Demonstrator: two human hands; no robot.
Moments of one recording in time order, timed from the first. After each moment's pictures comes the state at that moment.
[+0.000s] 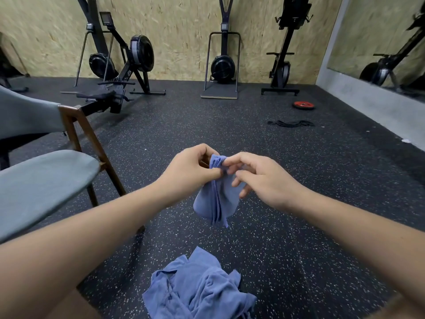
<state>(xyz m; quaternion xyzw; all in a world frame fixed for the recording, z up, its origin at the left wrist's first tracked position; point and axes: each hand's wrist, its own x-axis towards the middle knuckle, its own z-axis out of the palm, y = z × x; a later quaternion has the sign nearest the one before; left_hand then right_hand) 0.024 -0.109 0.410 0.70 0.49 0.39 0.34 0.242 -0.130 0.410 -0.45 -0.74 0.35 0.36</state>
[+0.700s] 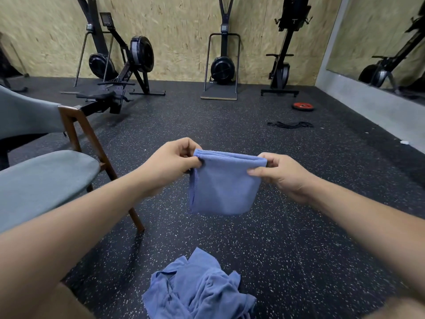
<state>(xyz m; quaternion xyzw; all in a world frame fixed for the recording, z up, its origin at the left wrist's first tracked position) -0.016 -0.088 0.420 0.68 0.48 0.39 0.40 0.295 -0.086 0.389 -0.46 -0.63 0.49 0.39</state>
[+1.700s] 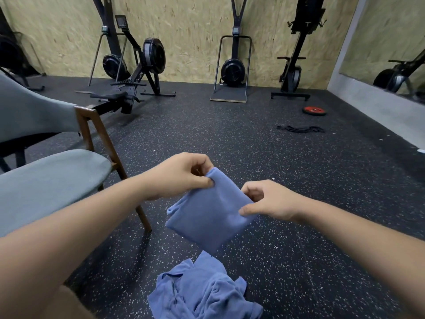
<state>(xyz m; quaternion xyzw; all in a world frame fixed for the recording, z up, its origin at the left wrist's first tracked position) -0.030 -0.101 0.432 0.78 0.48 0.24 0.32 0.255 -0.103 0.376 -0.46 -0.74 0.45 0.19</state>
